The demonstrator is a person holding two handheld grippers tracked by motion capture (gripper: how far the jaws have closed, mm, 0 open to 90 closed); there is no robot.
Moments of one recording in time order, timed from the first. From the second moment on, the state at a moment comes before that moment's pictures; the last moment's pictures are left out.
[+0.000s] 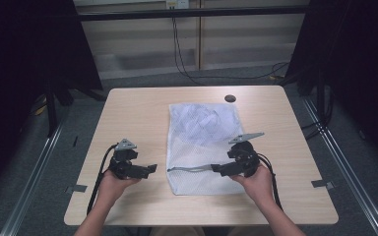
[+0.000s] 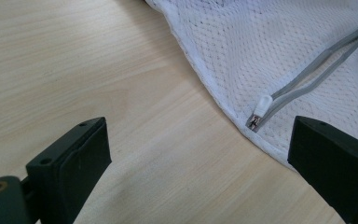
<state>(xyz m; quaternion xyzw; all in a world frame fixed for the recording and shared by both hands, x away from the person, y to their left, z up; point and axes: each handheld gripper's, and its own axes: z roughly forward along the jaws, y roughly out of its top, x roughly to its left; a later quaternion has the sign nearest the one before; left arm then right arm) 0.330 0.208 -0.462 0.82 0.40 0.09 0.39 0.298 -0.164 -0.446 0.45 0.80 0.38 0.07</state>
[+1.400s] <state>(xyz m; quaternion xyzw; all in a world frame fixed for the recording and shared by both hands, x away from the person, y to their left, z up) 0.332 0.215 -0.461 0.82 0.39 0.08 0.41 0.317 -0.114 -0.447 0.43 0.82 0.38 0.05</state>
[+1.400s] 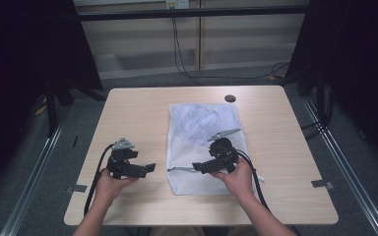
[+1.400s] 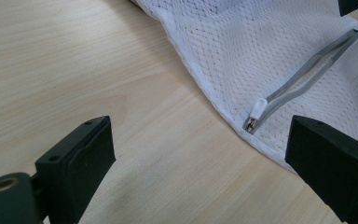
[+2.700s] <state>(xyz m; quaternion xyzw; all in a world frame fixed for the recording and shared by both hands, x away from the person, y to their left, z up) 0.334 0.220 -0.462 0.82 0.40 0.05 0.40 0.325 -0.071 -0.451 0.40 0.83 0.39 0.03</state>
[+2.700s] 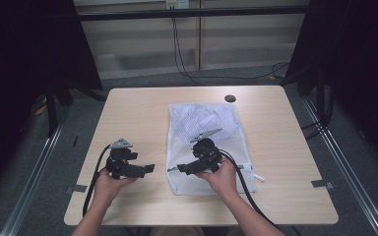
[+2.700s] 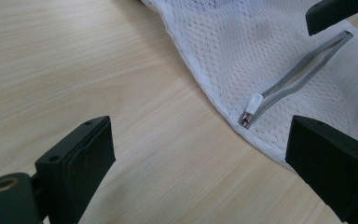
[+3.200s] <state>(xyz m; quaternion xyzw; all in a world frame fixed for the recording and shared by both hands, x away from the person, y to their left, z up) 0.333 0.221 -0.461 0.82 0.40 0.05 0.40 0.331 -0.060 -0.459 0.40 0.83 0.39 -0.01</state>
